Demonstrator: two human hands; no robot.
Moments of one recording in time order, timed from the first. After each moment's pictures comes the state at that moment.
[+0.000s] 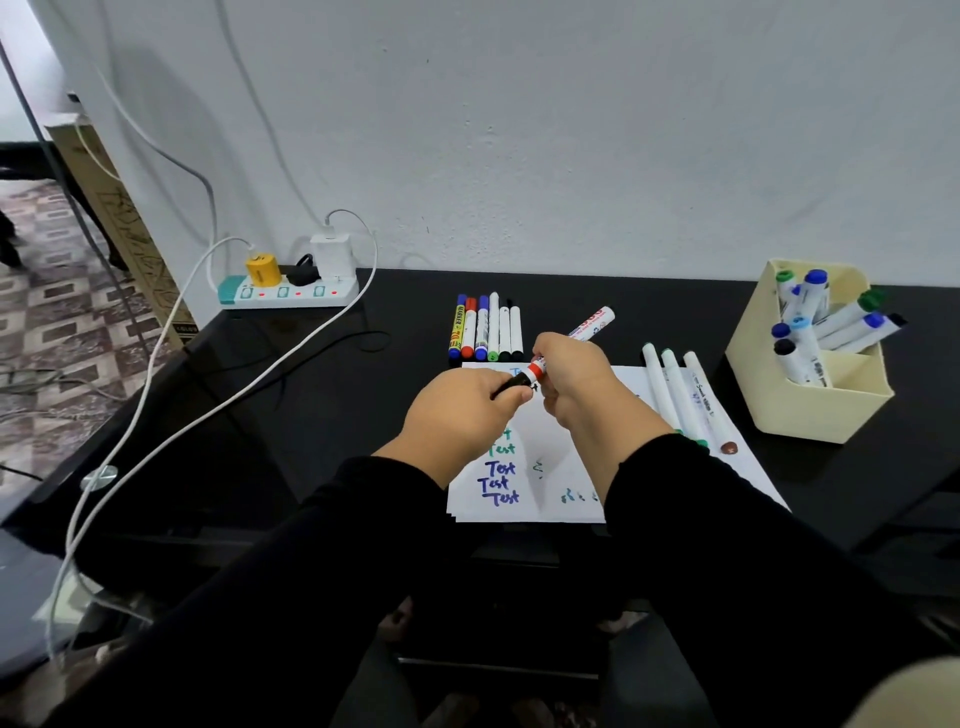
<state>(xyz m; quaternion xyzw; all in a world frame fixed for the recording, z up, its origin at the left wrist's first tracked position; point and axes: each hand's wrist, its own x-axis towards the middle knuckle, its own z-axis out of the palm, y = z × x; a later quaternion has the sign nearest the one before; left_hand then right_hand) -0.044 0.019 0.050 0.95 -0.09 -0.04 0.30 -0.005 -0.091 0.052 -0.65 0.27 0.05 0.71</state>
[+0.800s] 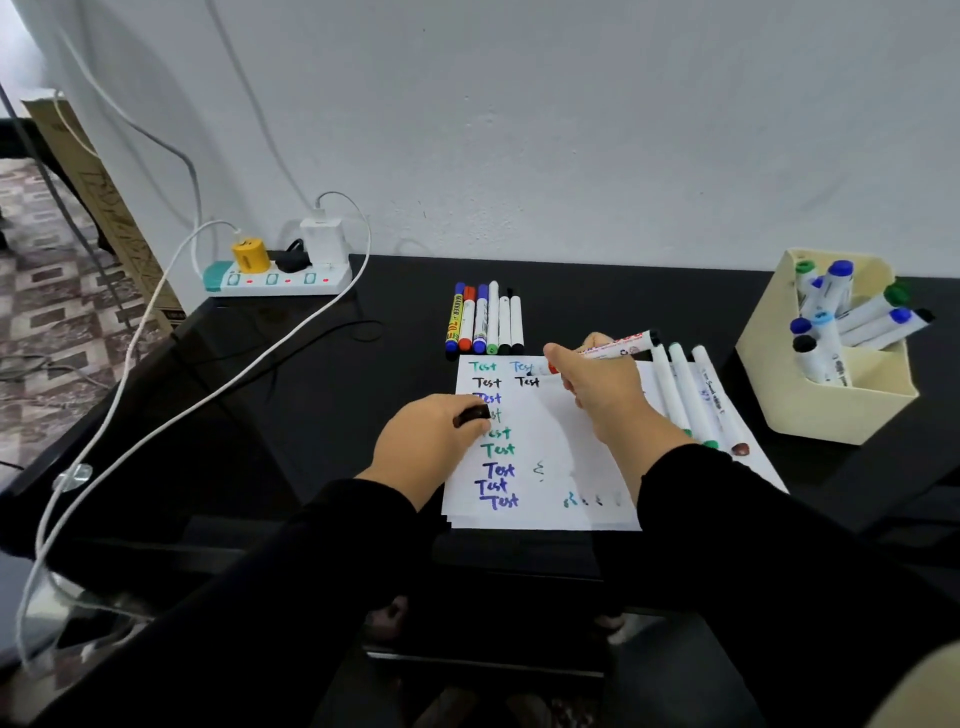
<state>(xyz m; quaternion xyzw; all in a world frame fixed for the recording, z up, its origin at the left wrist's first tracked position) -0.020 0.045 -0.007 0.96 -0.05 -0.03 0.26 0.014 -0.130 0.005 -0.75 0.15 -0.07 0.64</state>
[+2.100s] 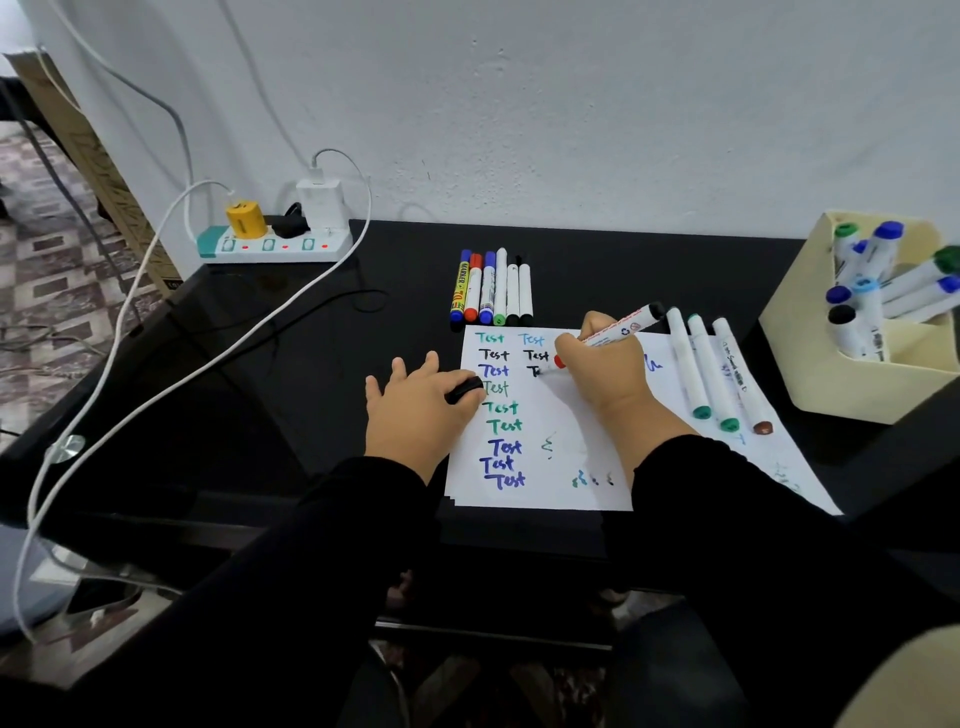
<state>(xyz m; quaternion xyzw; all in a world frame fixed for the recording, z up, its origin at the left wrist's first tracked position) -0.013 0.049 -0.027 0.98 0.01 -0.02 0.21 0.016 -0.125 -0.013 -0.81 0.11 -0.10 0.56</state>
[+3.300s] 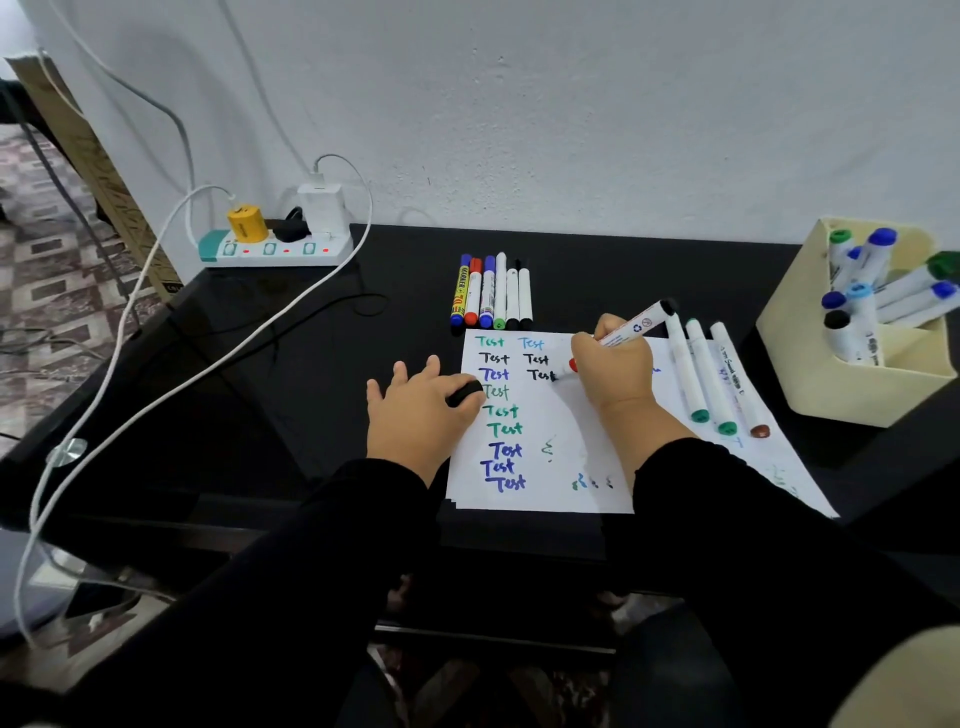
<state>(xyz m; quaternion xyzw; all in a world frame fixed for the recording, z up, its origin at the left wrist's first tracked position) -0.012 0.049 -0.028 0.98 0.01 -0.02 0.19 0.020 -0.130 -0.017 -0.77 0.16 -0.14 0.60</state>
